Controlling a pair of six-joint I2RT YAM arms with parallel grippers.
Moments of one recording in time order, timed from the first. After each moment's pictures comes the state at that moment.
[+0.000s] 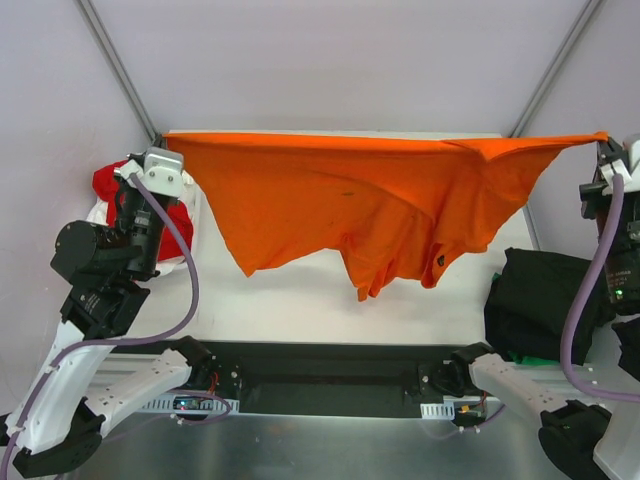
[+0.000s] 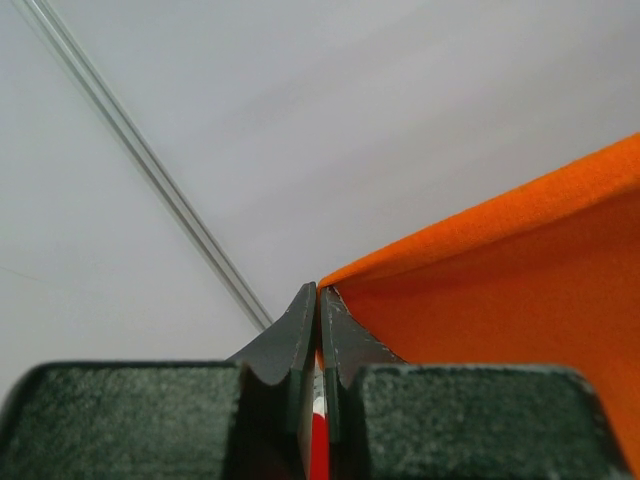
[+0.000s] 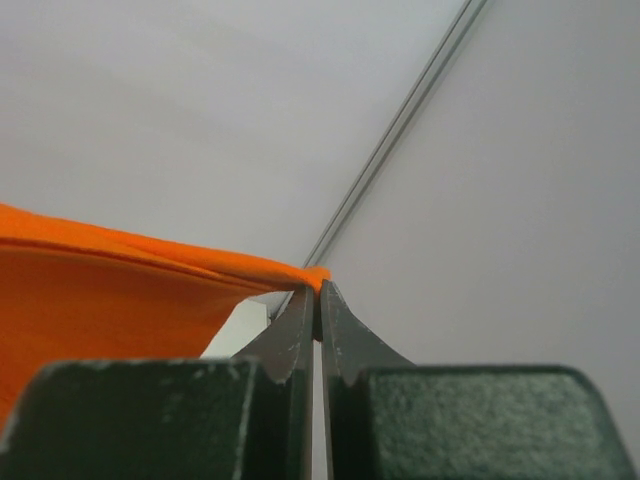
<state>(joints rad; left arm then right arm) -0.61 0.74 1.27 -0.12 -0.46 0.70 0.39 0.91 1.96 -0.78 0.39 -0.62</state>
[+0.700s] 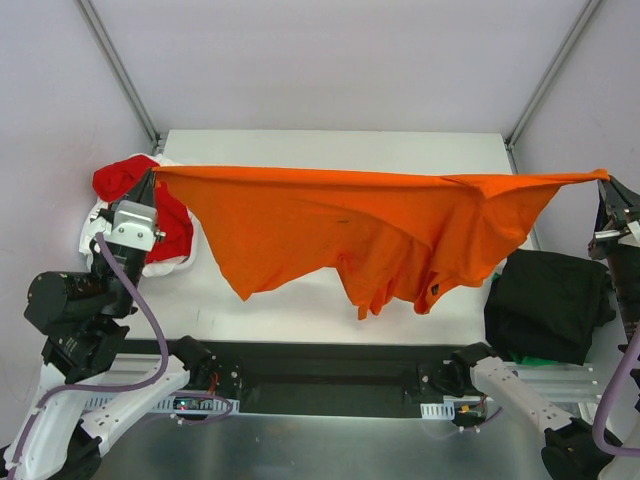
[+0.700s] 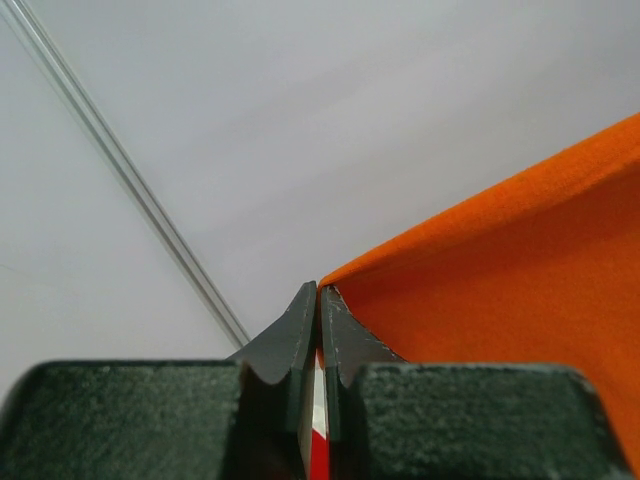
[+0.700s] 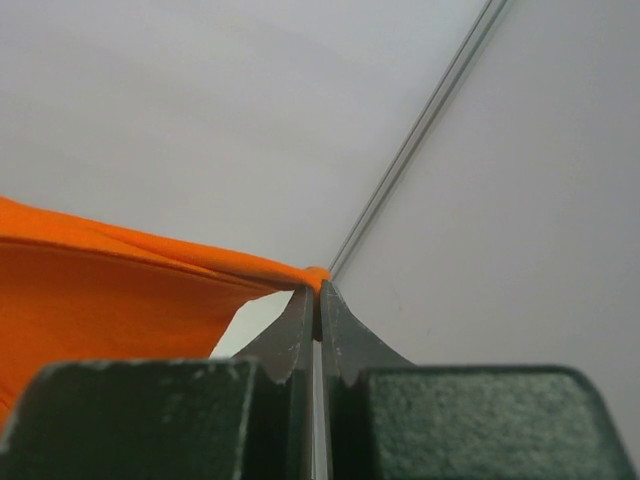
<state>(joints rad) -0.59 0.51 1.13 -0.18 -0.32 0.65 0.39 0.76 1.90 -0.88 0.32 -0.54</state>
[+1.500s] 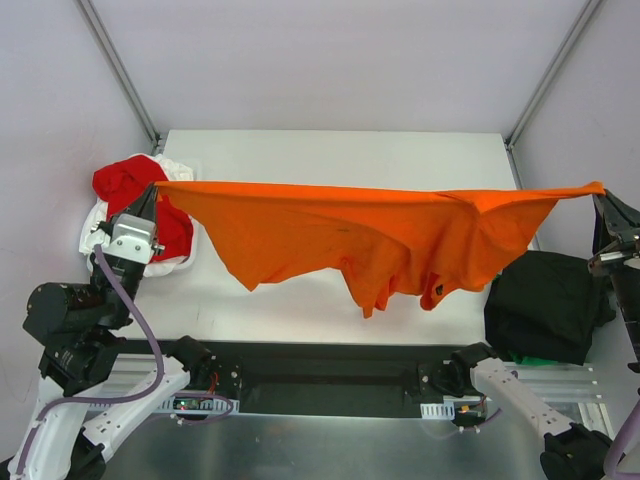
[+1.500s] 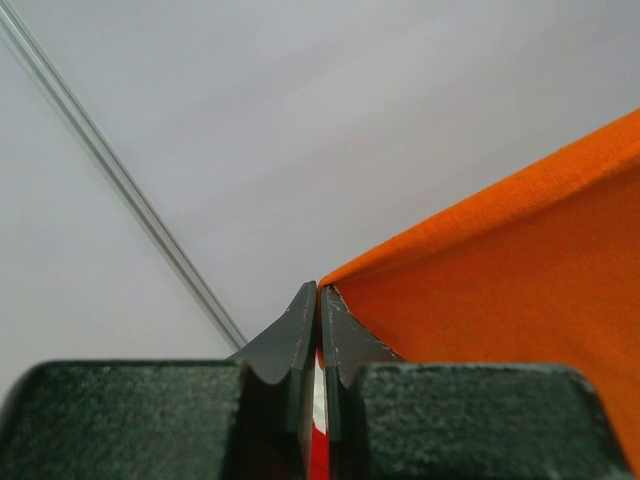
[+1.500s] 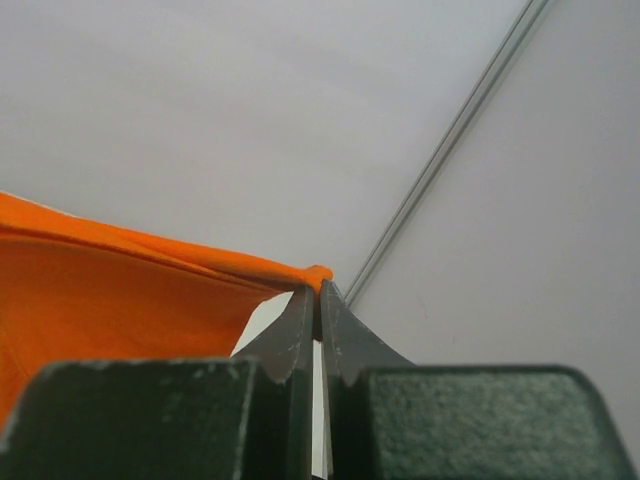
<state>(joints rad) -0.56 0.44 1.09 -0.26 -0.27 0.60 0.38 0.73 1.91 -0.92 0.23 -0.50</state>
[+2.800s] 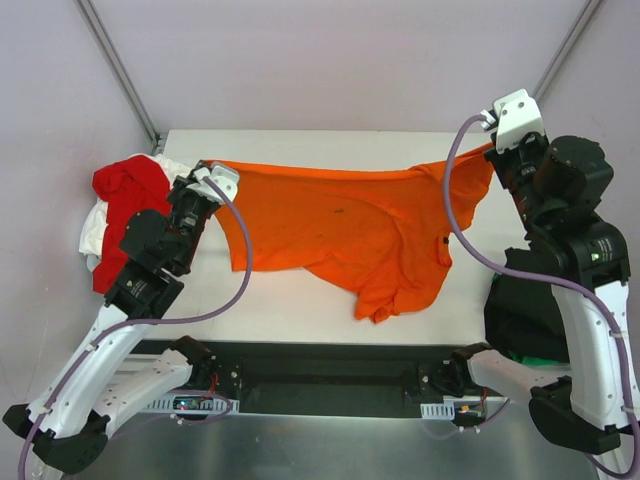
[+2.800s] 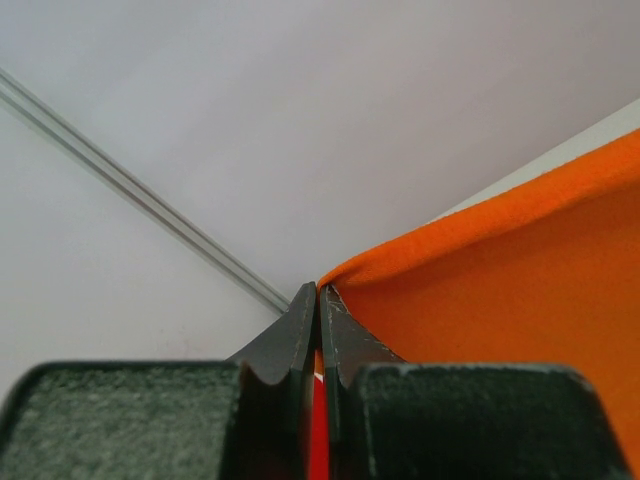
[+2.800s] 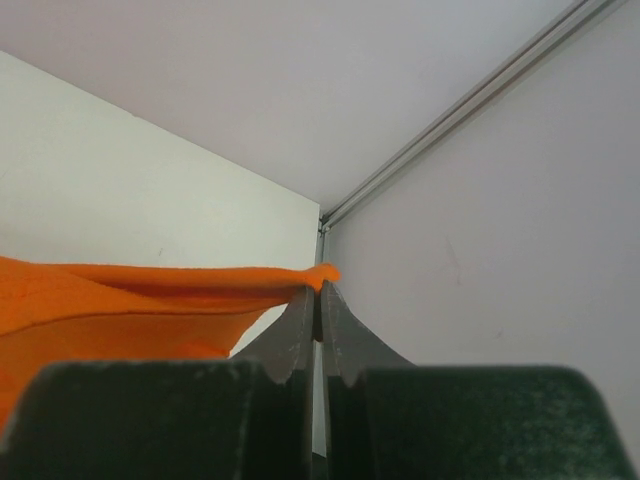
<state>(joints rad) -0.55 0.73 0.99 -0.09 -0.36 0.72 0.35 1.05 1.72 -0.78 0.34 -0.57</state>
